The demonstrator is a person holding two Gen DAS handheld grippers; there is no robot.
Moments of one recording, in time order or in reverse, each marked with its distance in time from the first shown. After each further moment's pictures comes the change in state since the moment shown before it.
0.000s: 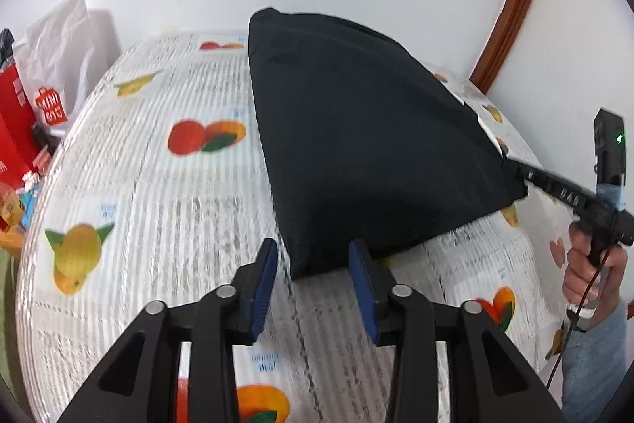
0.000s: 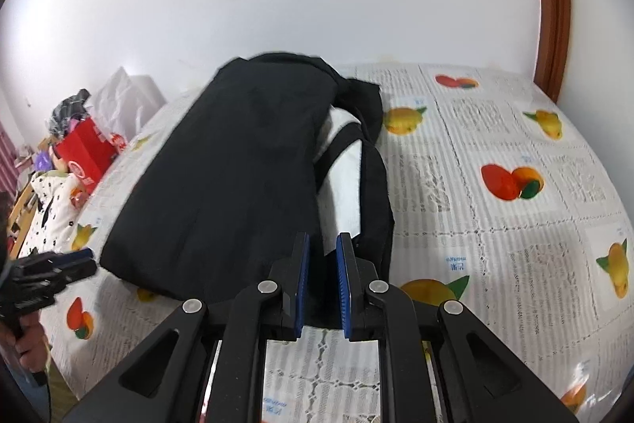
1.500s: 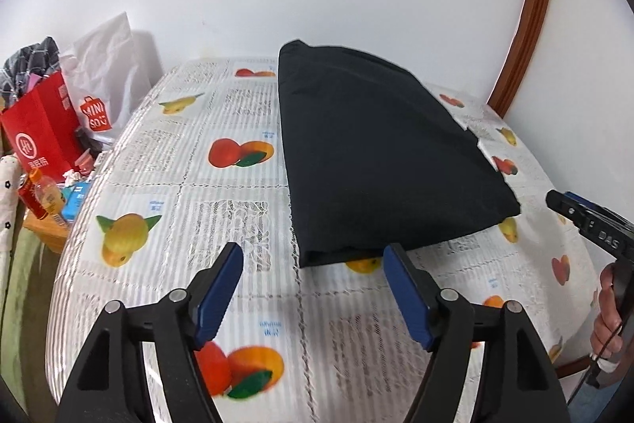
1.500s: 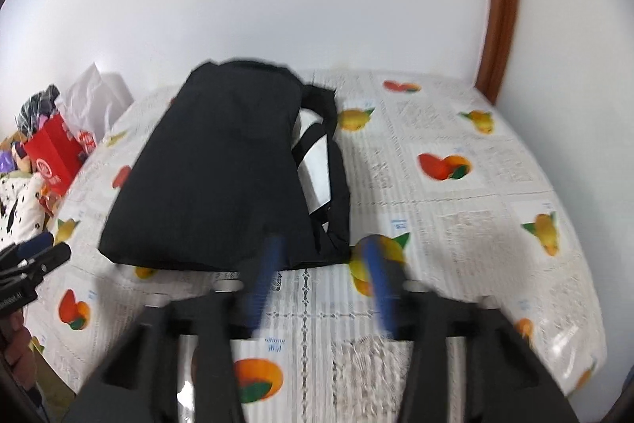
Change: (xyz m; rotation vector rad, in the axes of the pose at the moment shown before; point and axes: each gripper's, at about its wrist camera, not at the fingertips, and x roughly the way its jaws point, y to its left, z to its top) left arm -0.052 -0.021 -0.013 -0.048 -0.085 0.121; right arm -0.081 0.033 -0.020 0.018 -0.033 -0.212
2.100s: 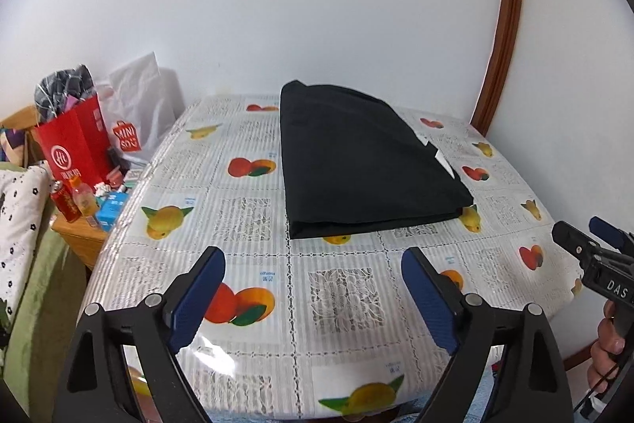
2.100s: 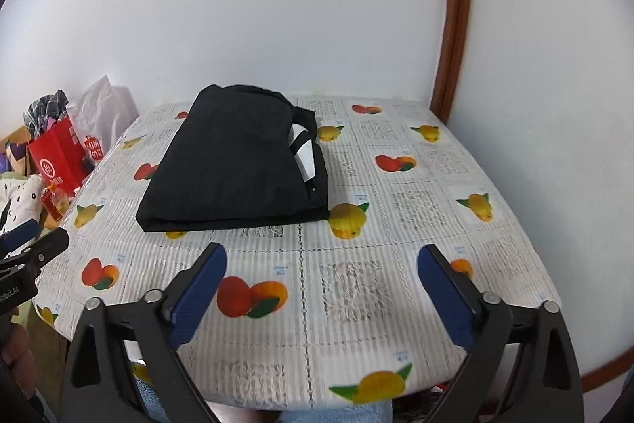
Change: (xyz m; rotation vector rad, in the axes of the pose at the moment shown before) left arm -0.097 -0.026 -0.039 0.025 -0.131 0.040; right arm -0.124 0.015 -0.059 0.001 -0.100 -0.099
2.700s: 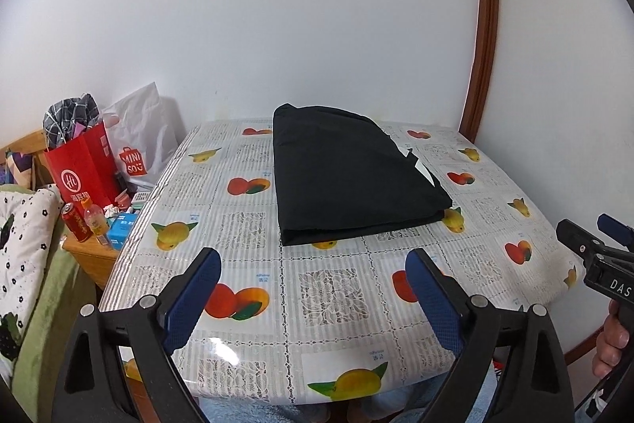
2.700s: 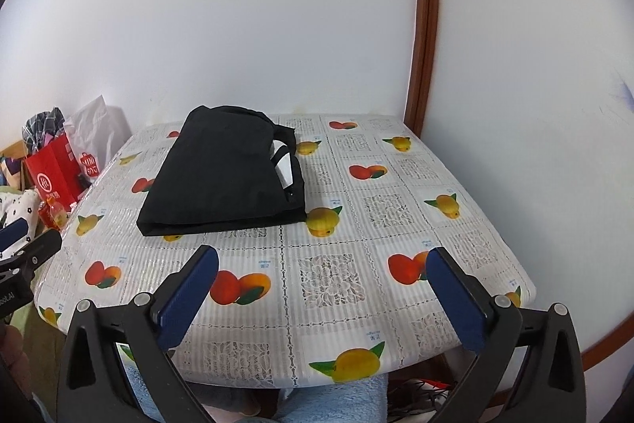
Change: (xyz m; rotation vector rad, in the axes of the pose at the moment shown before) left arm -0.039 -0.021 -0.009 0.053 -0.071 0.014; right arm -0.049 -0.022 -0.016 0.037 -0.067 -0.042
